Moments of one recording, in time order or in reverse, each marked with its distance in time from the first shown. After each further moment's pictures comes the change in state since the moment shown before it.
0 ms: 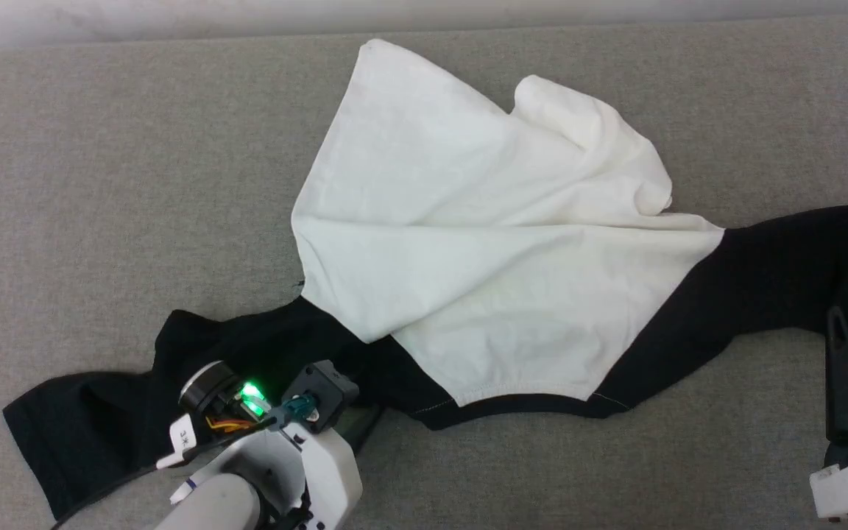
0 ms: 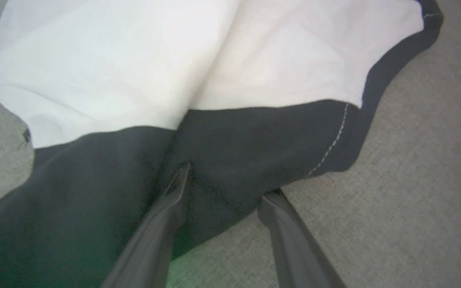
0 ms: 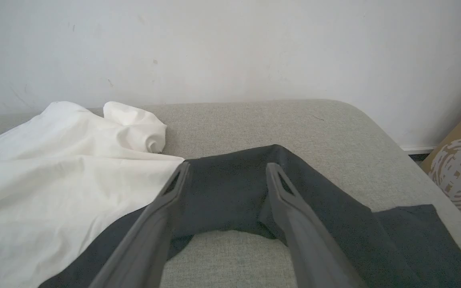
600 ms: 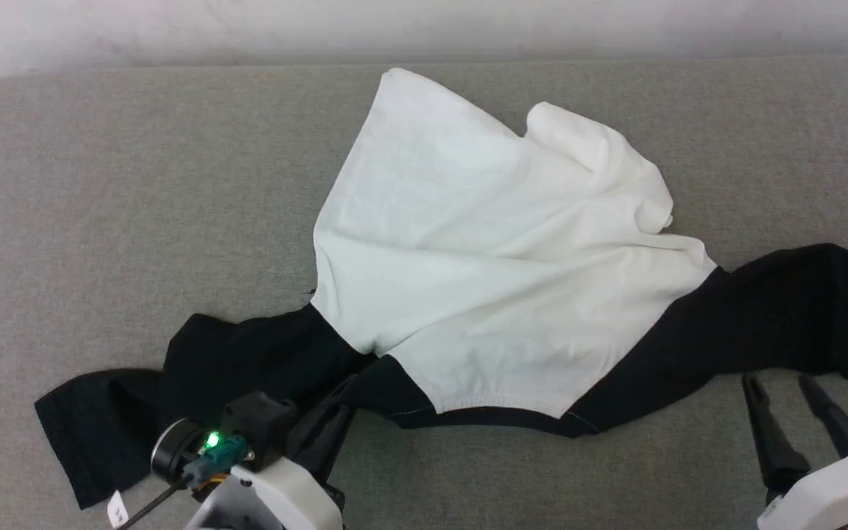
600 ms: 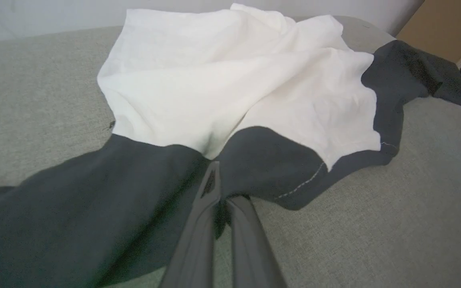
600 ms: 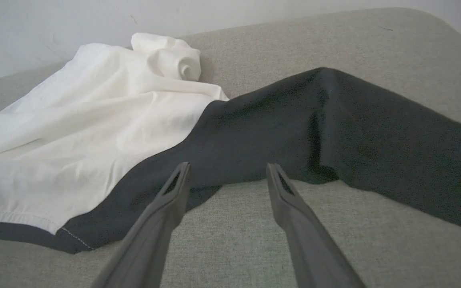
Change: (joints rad) left arm 0.188 -0.044 0.123 -0.139 -0.152 0.139 -0.148; right arm 0.037 0.000 0.072 0.074 0.112 0.000 0.210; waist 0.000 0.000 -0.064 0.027
